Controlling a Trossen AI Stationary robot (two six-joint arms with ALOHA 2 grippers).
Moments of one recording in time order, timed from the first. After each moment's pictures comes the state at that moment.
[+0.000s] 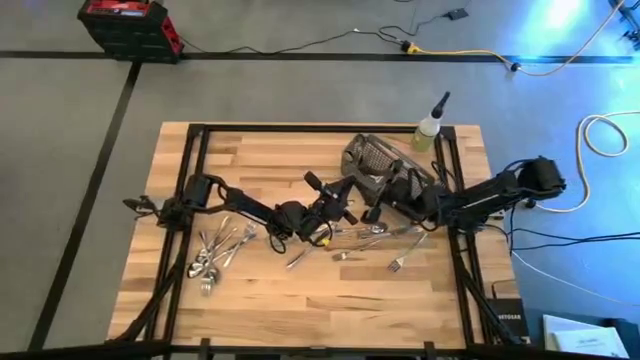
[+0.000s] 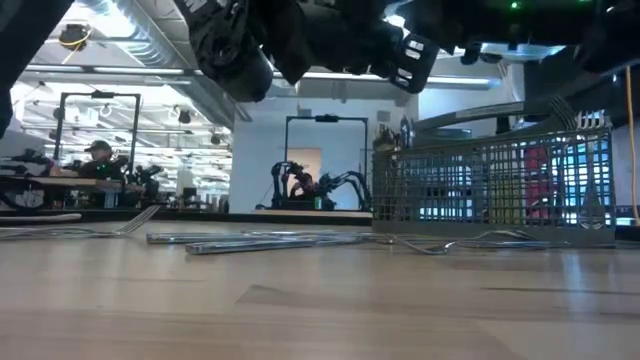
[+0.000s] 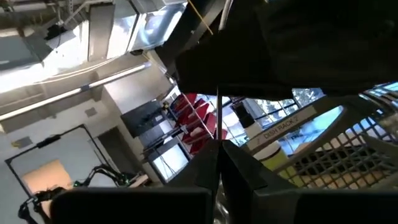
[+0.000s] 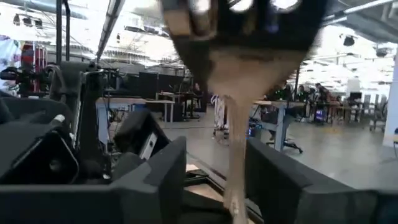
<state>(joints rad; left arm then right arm) -0.13 2.14 1.22 1.44 -0.87 0.98 0.14 1.31 0.41 1.22 0.57 -0.19</state>
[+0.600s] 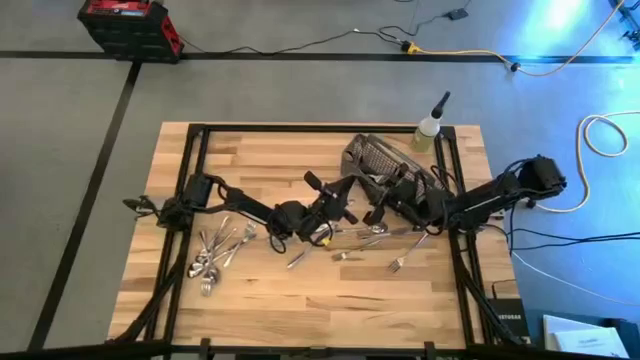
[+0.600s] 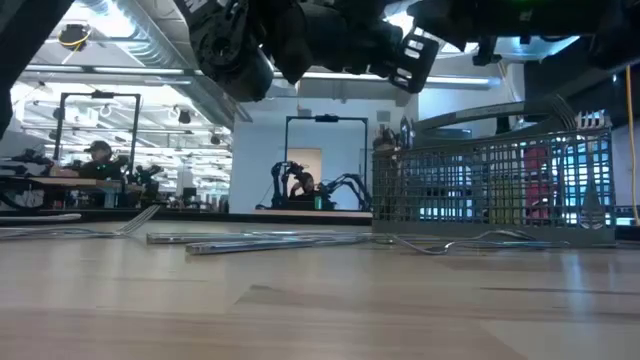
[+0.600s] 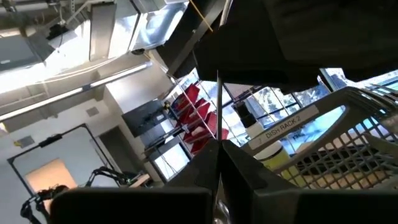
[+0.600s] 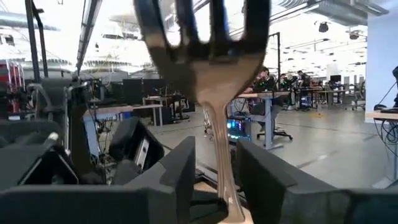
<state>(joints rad) -0.13 2.14 1.22 1.44 -0.88 0.98 0.22 1.30 0.41 1.26 0.72 -0.16</state>
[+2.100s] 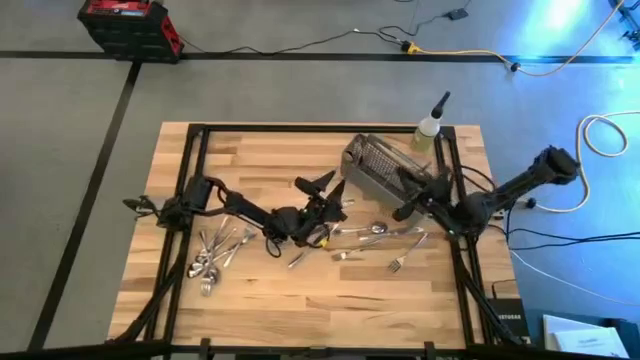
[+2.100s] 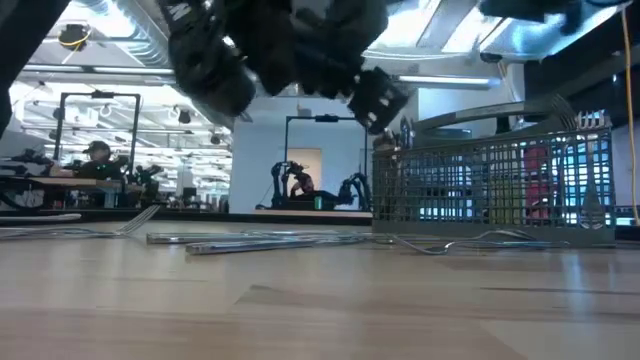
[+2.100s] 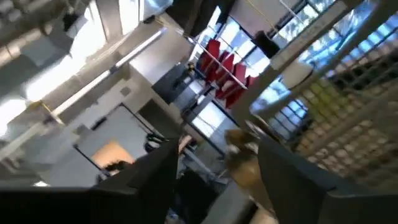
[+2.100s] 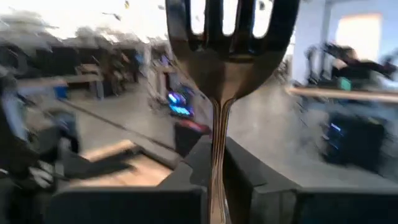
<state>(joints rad) -0.17 2.14 1.12 1.52 -1.11 1.18 0.56 0.85 0.41 0.80 1.35 -0.31</state>
